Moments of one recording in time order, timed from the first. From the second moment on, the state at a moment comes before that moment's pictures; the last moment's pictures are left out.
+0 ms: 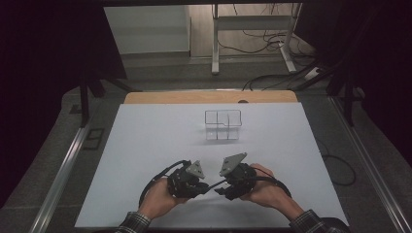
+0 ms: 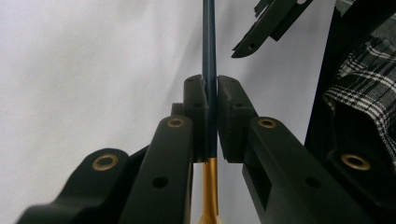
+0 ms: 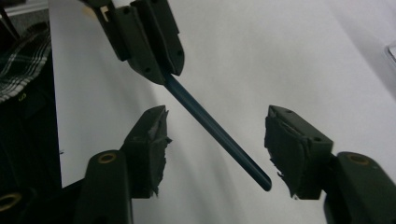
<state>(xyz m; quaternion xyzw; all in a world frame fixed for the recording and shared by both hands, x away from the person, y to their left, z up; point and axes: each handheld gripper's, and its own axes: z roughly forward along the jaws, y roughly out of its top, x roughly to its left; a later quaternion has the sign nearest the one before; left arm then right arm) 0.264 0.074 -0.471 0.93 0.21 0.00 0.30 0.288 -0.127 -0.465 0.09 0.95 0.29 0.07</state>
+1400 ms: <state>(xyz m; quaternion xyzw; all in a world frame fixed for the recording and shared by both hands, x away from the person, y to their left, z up) 0.260 0.073 -0.462 0.93 0.19 0.01 0.31 0.285 -0.125 -0.467 0.05 0.95 0.29 0.08</state>
